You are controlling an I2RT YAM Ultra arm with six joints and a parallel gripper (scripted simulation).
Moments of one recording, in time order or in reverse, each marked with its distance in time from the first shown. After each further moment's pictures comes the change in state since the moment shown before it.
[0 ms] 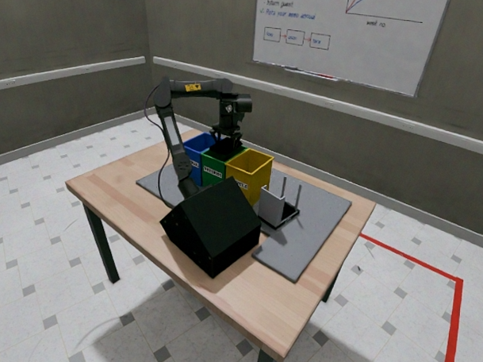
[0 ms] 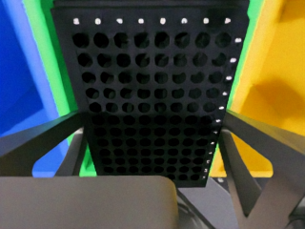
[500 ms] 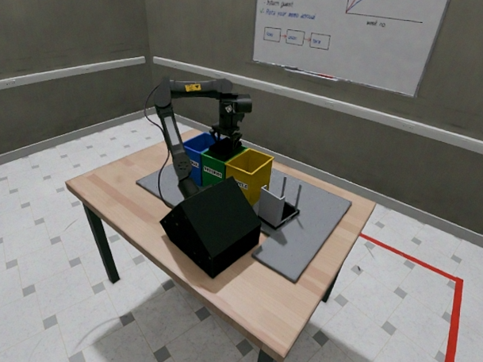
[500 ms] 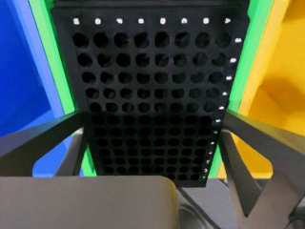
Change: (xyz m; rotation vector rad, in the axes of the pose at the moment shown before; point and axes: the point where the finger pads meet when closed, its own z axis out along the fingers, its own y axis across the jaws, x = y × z) arm -0.001 0.003 0.001 -0.010 0.000 0.019
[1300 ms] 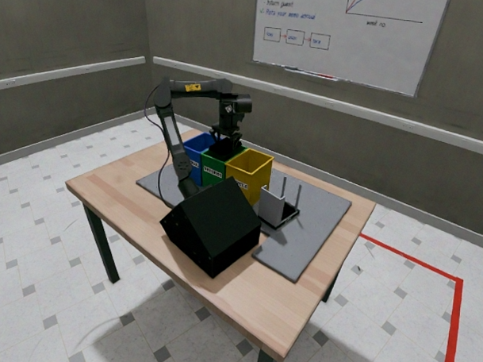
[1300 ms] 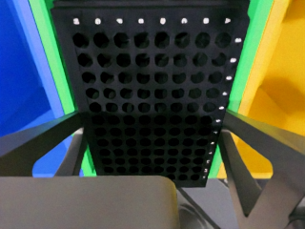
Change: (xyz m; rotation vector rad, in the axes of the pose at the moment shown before) arm 0.000 0.000 0.000 0.000 0.000 0.000
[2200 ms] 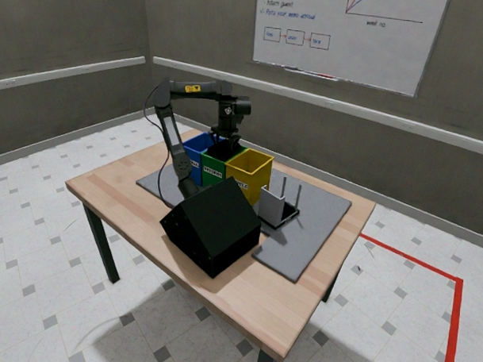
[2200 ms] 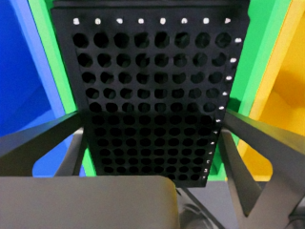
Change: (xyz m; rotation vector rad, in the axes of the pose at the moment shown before) arm 0.005 0.004 0.007 -0.012 0.017 0.008
